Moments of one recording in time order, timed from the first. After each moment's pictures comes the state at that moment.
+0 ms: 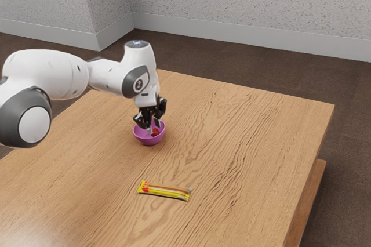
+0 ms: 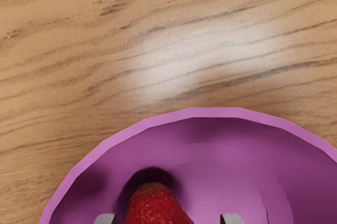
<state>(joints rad) 0.05 0.69 -0.02 -1.46 0.06 2.19 1.77</state>
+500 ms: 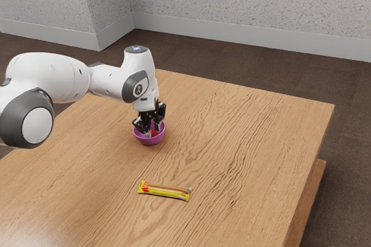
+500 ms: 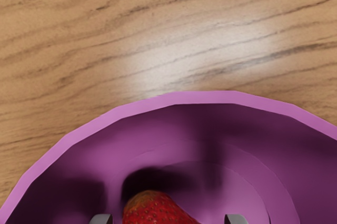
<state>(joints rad) 0.06 0.72 -0.02 -1.47 0.05 2.21 1.80</state>
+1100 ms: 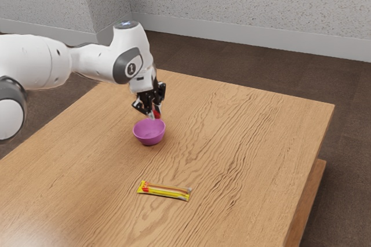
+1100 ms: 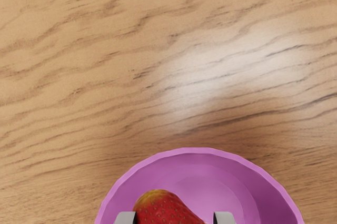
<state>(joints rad) 0.03 0.50 -0.02 -1.60 0.00 2.23 1.78</state>
